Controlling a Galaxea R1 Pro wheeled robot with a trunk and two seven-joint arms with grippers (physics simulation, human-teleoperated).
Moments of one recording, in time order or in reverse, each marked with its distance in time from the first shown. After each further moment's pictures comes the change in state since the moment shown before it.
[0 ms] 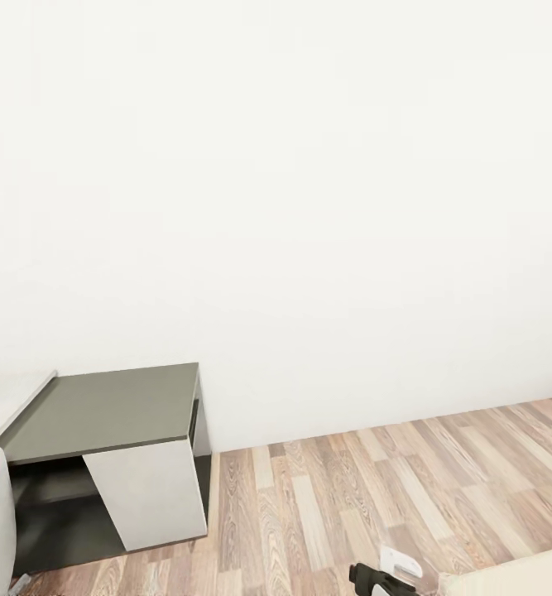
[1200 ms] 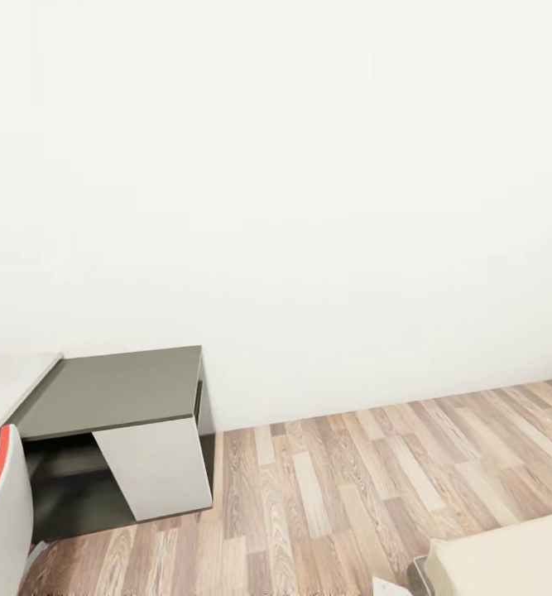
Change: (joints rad) left arm 0.055 -0.008 0.002 0.000 -0.004 -0.053 0.061; right arm 0.003 0.065 0.031 0.130 0.002 0.056 0.000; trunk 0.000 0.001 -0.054
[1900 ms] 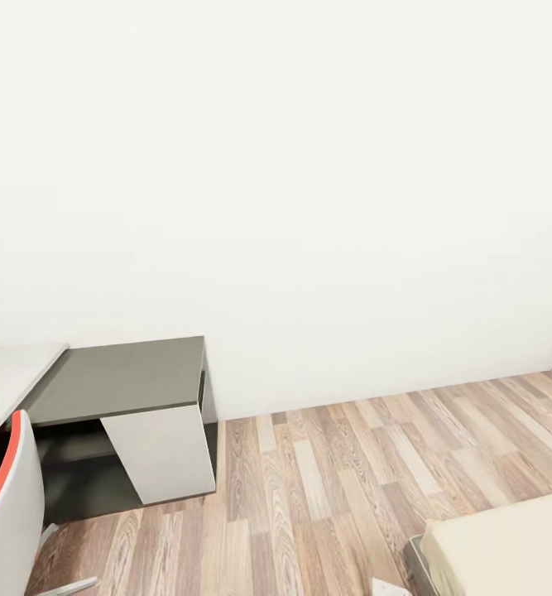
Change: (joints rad) left arm 0.005 0.000 0.000 0.000 0.005 0.007 0.000; right arm 0.006 0.001 0.045 0.000 0.004 -0.016 -0.002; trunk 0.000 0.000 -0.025
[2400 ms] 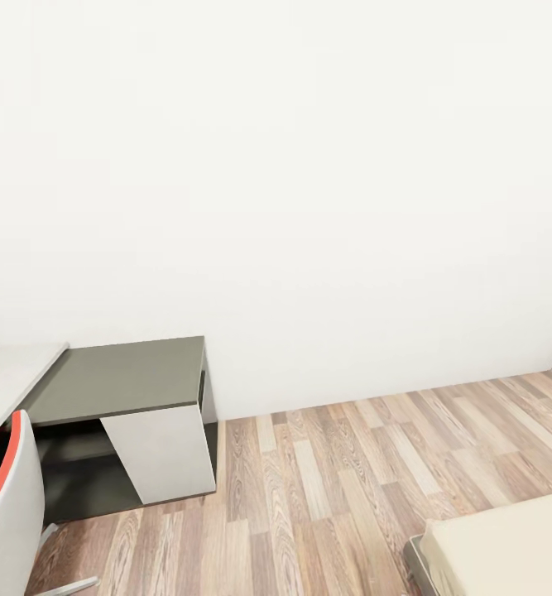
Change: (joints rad) left arm 0.017 -0.080 0.031 0.011 0.036 0.000 0.337; right arm 0.058 -0.007 0.036 0.002 -0.012 -0.077 -0.003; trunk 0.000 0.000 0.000
